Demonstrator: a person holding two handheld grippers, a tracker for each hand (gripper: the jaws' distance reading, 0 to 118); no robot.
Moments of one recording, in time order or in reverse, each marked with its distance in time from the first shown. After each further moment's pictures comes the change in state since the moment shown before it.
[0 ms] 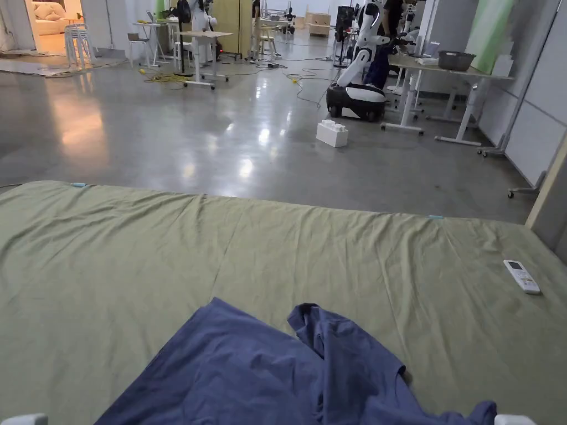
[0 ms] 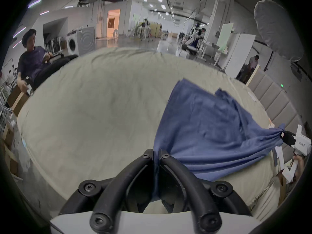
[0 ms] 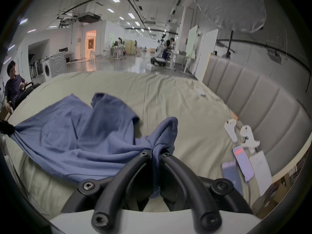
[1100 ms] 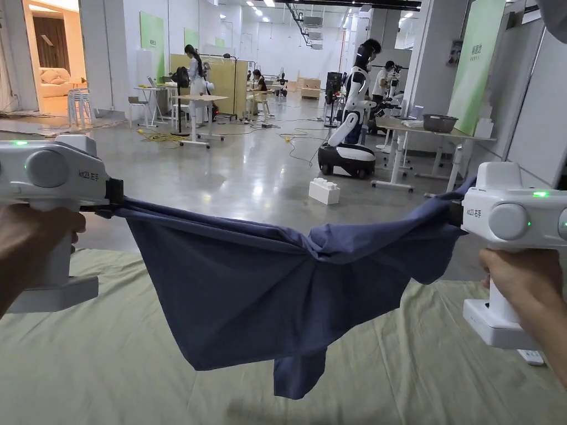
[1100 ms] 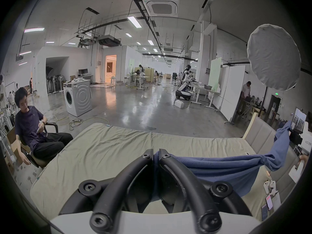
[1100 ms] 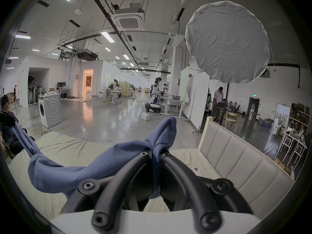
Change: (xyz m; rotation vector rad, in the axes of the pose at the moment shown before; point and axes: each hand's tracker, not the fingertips) left arm 0.092 0.394 0.091 0.499 0.000 -0.088; right arm 0.021 0.413 0.008 0.452 -0.050 -0.038
